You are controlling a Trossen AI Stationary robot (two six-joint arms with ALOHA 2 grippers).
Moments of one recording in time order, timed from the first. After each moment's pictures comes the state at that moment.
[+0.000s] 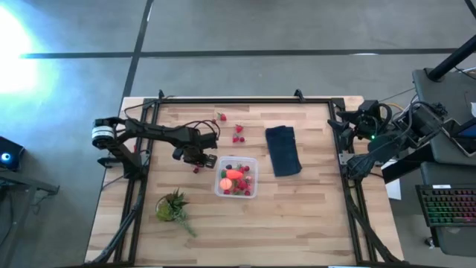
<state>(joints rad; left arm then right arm) 0.23 1.59 0.86 -0.72 0.10 -1.03 0.56 0.96 1.53 -1.57 1.02 1.15</state>
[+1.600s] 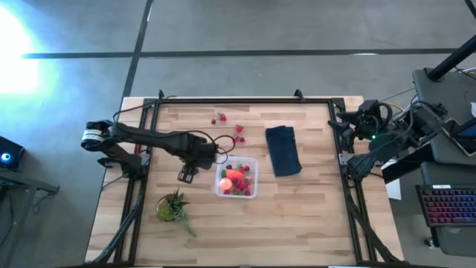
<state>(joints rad) 0.03 1.50 1.04 -1.02 -0.09 0.32 0.56 0.96 1.53 -1.57 0.99 1.17</state>
